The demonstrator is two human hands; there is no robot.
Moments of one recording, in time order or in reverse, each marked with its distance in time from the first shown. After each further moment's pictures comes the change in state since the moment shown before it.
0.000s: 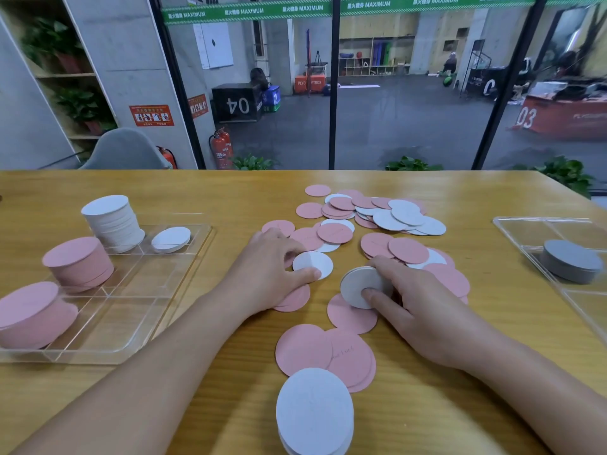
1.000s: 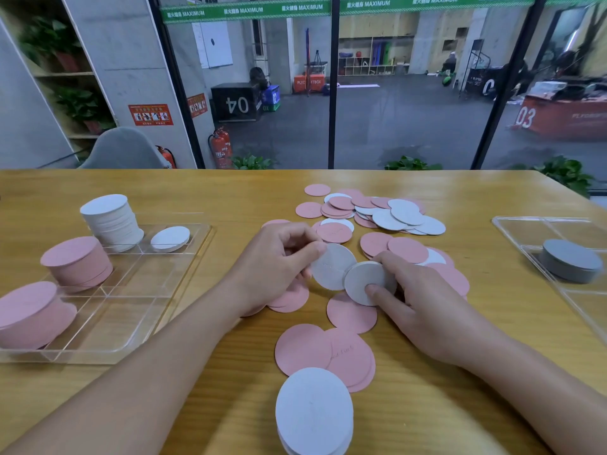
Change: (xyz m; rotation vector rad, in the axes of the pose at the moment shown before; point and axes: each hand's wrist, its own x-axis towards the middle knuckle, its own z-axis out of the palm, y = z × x) left_hand -0.008 0.015 -0.007 -0.740 0.093 0.196; right_hand 0.001 0.003 -0.002 -0.009 0.042 0.042
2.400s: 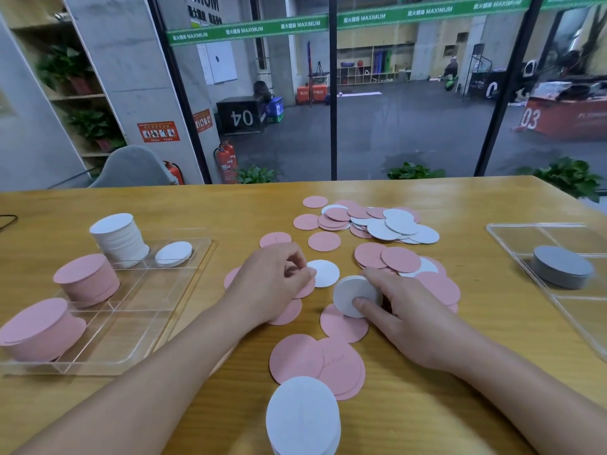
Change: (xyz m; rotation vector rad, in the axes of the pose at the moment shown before) left_hand 0.002 -0.008 0.006 0.488 0.069 -0.117; right_hand 0.002 0.005 0.001 0.046 -0.040 -0.065
